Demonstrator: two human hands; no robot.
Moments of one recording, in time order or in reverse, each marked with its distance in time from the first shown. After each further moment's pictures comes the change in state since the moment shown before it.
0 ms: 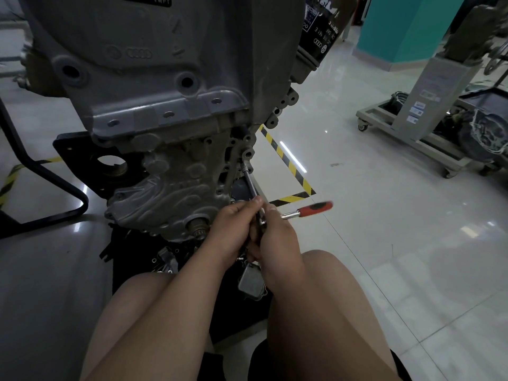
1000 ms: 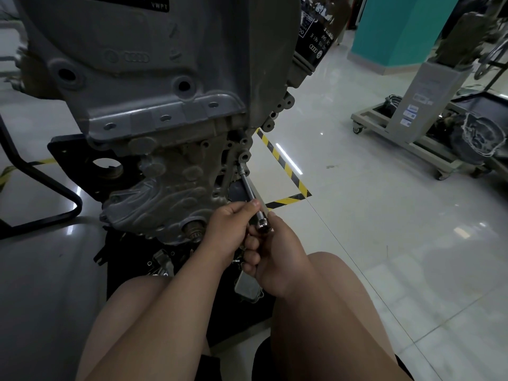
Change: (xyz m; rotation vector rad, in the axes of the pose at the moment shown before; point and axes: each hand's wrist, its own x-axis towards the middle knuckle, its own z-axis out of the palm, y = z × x) left_hand 0.005 -0.005 -0.001 0.017 0.064 0.036; right_hand -0.005 -0.007 -0.014 0.255 -0.234 0.323
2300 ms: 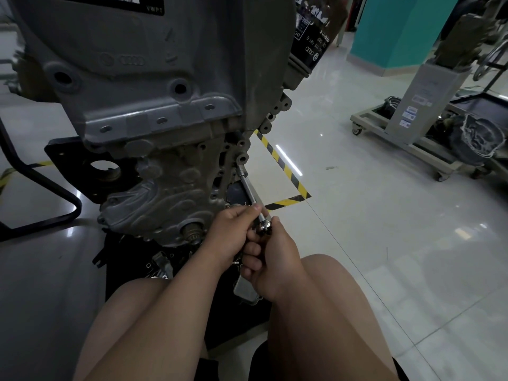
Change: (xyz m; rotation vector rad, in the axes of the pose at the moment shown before) left_hand -0.003 0.002 0.002 0.017 -0.091 -0.076; right_hand 0.002 0.005 0.005 0.105 0.144 0.042
